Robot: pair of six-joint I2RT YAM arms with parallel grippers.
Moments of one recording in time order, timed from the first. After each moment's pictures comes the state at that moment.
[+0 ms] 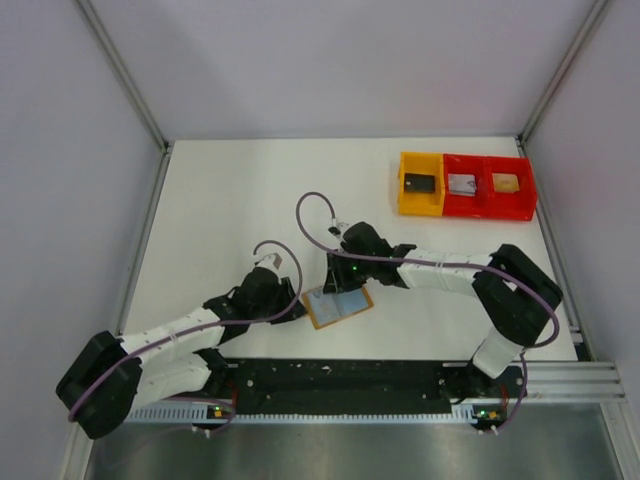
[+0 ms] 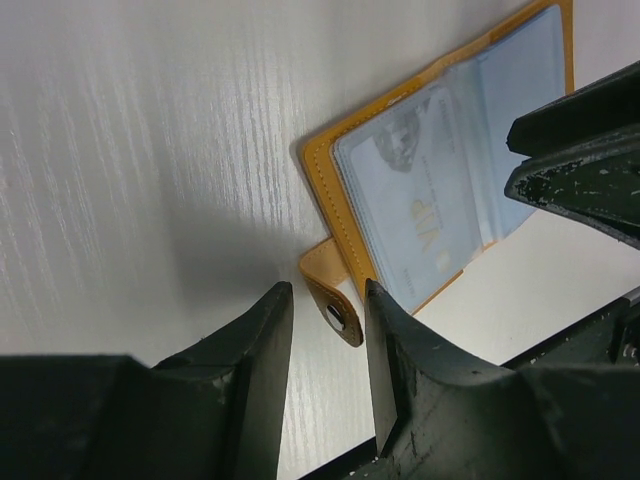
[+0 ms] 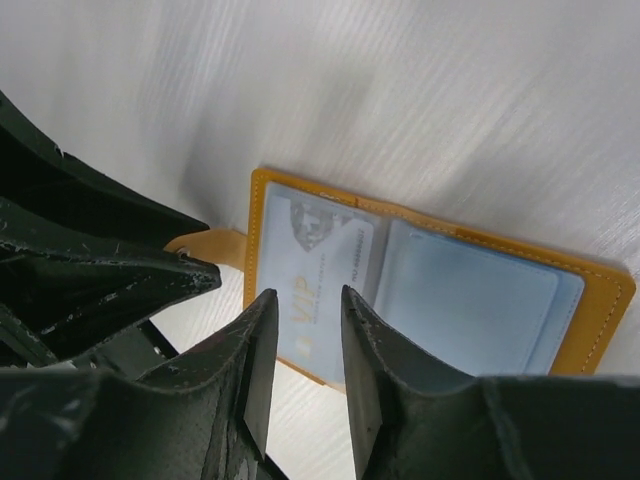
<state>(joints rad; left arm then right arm) -0.71 1.03 0.31 -0.07 0.06 -0.85 0.86 1.65 0.92 -0.10 -0.25 0.53</state>
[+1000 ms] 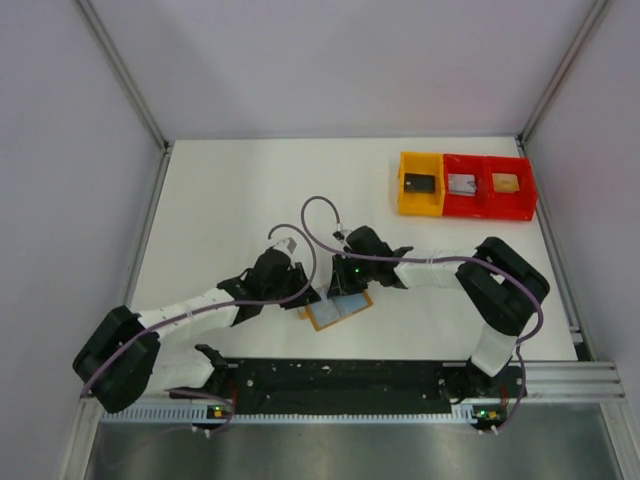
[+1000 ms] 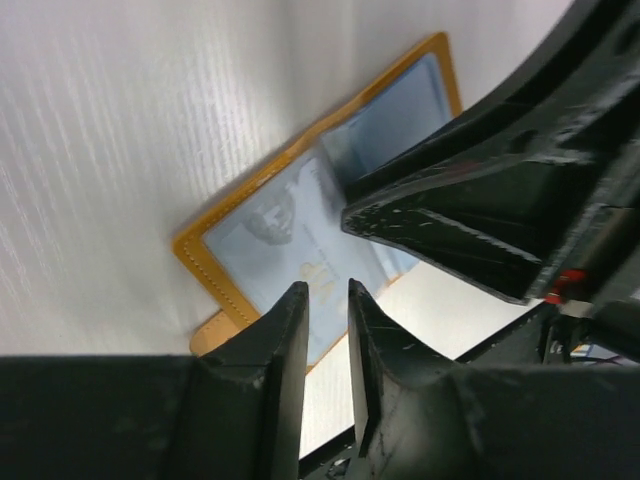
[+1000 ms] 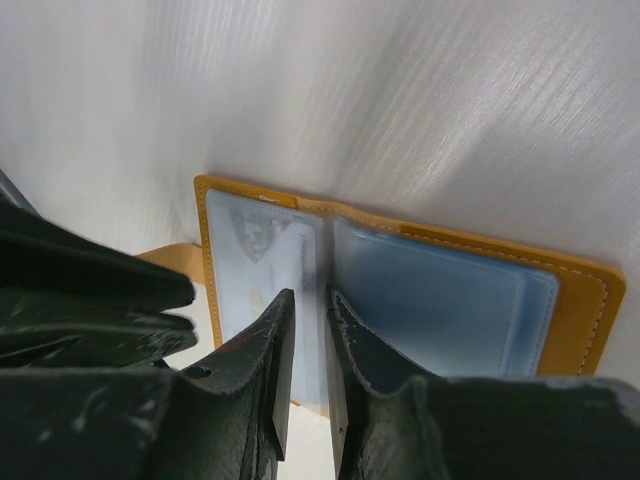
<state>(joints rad) -0.71 1.18 0.49 -0.04 0.13 -0.87 0.81 1.74 0.87 0.01 -0.33 0.61</state>
